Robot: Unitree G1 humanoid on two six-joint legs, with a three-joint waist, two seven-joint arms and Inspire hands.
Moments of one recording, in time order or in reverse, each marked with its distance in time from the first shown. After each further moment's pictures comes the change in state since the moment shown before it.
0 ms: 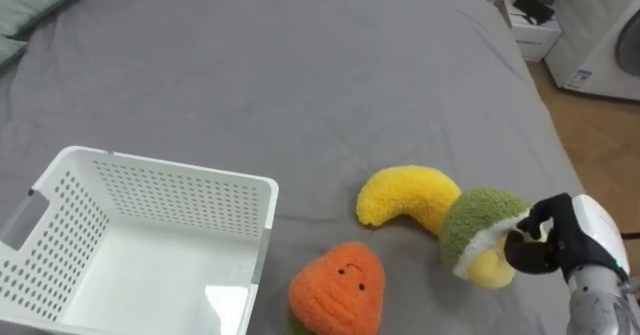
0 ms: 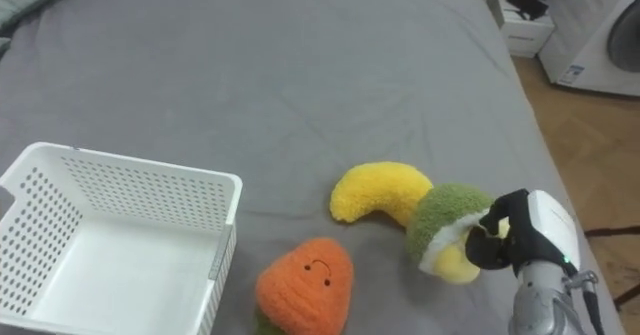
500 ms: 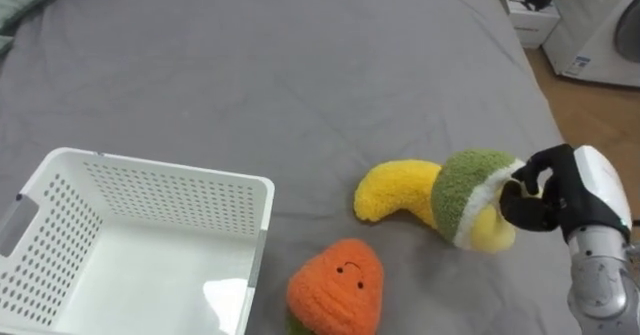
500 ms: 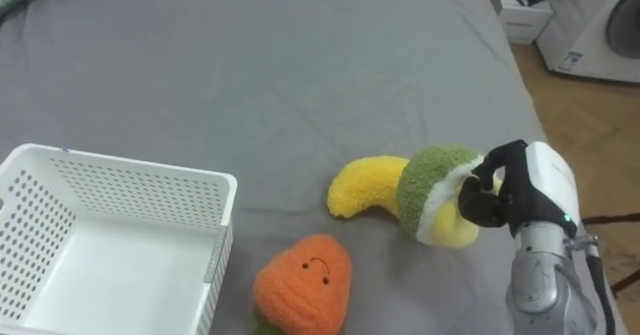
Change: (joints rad) left arm -0.006 -0.004 0.006 0.003 0.001 0.010 0.005; right arm -0.010 -0.001 -0.001 -0.238 0.001 0.025 0.049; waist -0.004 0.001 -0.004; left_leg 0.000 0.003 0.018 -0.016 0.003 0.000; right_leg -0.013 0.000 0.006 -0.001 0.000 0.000
